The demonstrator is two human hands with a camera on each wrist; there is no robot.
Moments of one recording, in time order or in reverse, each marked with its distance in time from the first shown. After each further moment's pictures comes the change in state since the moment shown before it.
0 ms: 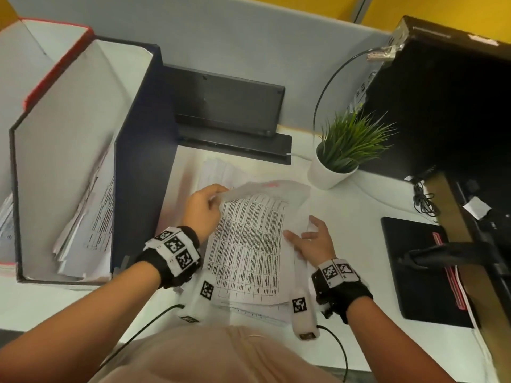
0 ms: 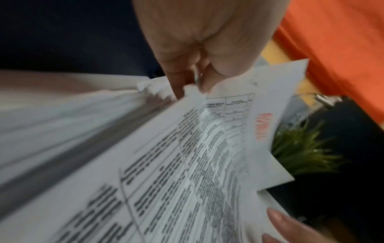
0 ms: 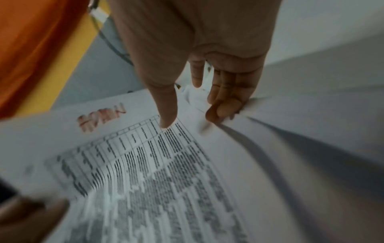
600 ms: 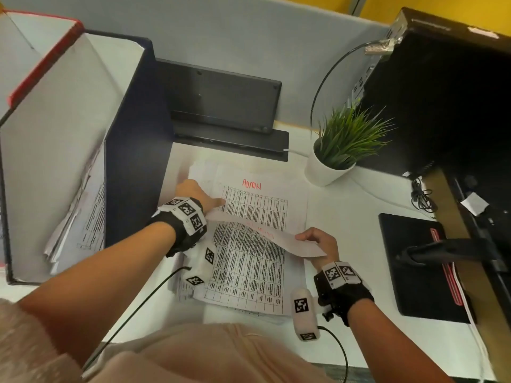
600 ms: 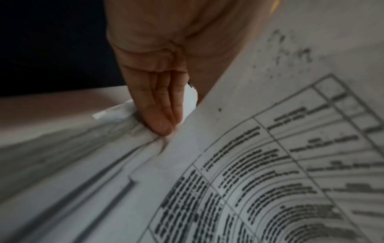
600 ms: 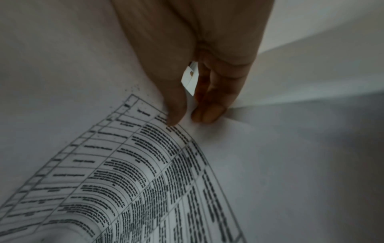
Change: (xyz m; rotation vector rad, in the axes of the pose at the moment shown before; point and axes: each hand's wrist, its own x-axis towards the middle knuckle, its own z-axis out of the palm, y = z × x) left_hand 0.051 -0.014 0.002 0.456 -0.113 -0.502; right_hand -0.001 0.011 -0.011 0.263 -0.021 -0.101
